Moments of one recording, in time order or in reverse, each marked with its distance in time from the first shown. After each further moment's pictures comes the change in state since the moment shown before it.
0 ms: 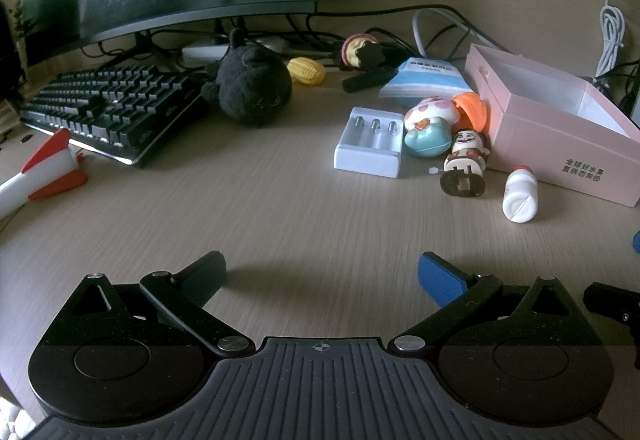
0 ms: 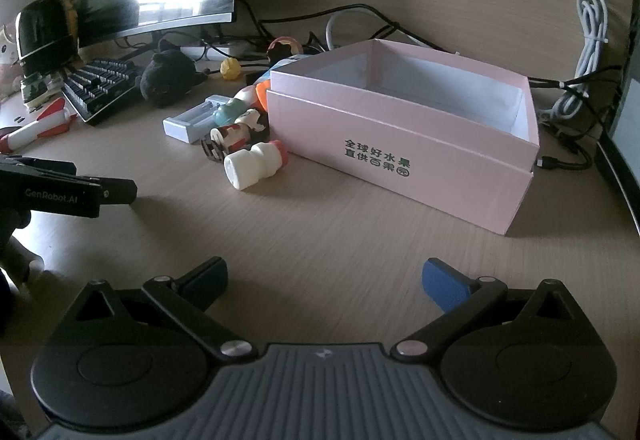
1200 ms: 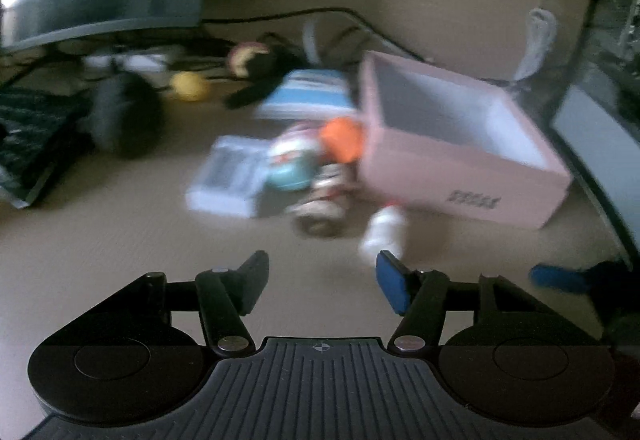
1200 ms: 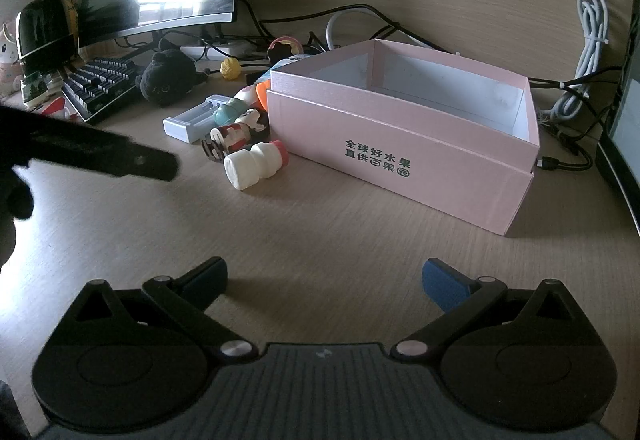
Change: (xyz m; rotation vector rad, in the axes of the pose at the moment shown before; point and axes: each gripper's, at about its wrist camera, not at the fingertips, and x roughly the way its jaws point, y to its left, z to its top) left arm 0.004 -0.048 0.044 0.036 0.060 -0.266; right arm 0.000 0.001 -0.001 -0.001 0.000 -0.002
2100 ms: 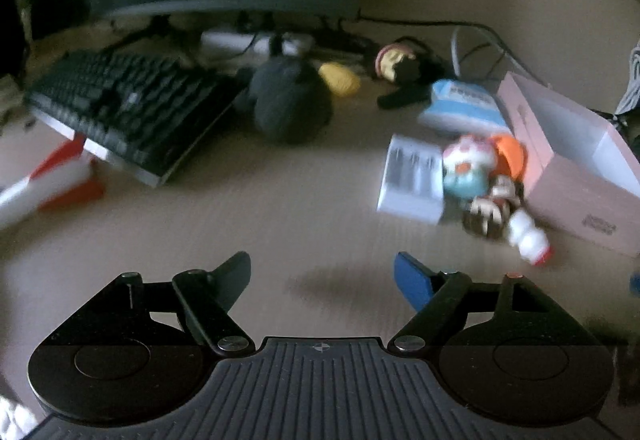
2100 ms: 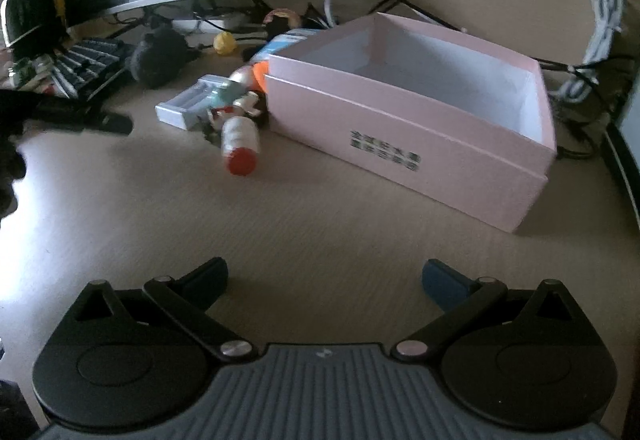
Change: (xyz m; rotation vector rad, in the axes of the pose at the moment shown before) left arm -0.021 0.098 -0.011 -0.139 0.022 0.231; right arm 0.006 0.008 0.022 -0.012 0.075 -0.008
